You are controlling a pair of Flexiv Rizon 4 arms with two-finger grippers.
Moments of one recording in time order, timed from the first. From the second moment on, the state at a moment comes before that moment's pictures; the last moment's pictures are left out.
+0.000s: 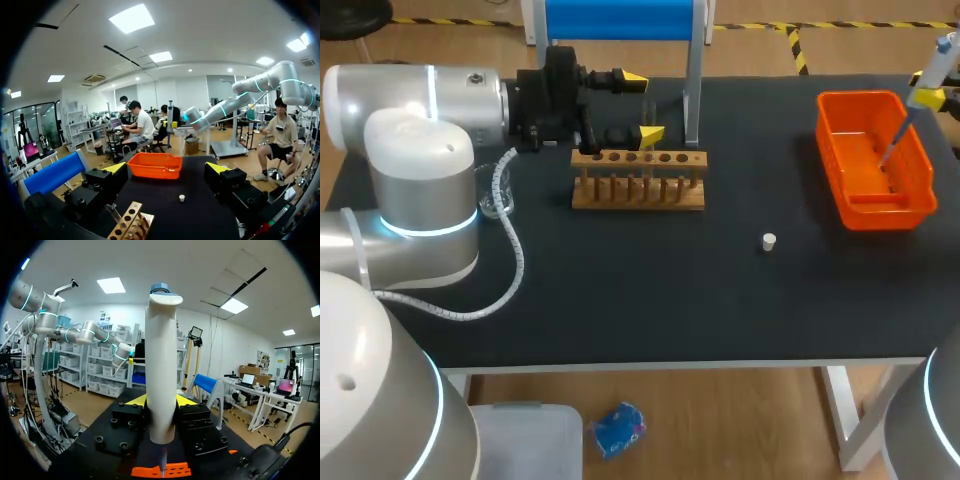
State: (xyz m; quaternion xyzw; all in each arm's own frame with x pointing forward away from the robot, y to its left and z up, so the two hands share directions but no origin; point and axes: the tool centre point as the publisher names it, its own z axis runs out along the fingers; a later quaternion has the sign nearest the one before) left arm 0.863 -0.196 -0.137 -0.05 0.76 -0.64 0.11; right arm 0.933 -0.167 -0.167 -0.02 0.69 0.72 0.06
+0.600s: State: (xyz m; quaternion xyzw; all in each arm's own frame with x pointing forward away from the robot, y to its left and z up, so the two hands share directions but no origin) left arm 0.863 -0.196 -0.137 -0.05 0.76 -0.64 0.11; right arm 0.943 -0.168 -0.180 -0.05 0.69 0.72 0.05
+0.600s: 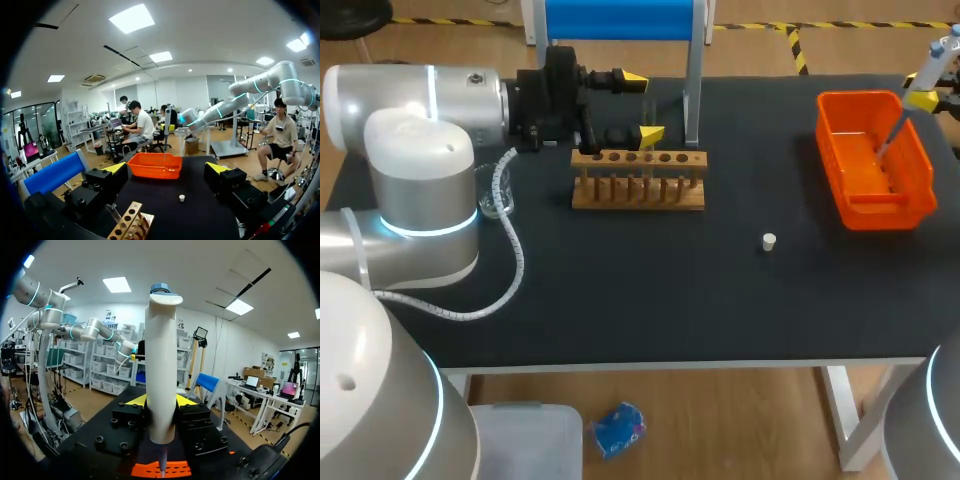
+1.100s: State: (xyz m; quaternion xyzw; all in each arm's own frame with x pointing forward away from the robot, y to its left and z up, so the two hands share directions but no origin) left arm 0.863 -0.196 -0.137 -0.05 0.76 -0.64 0.11; right arm 0.927 -0.167 -0.188 -0.06 0.70 0.71 0.04
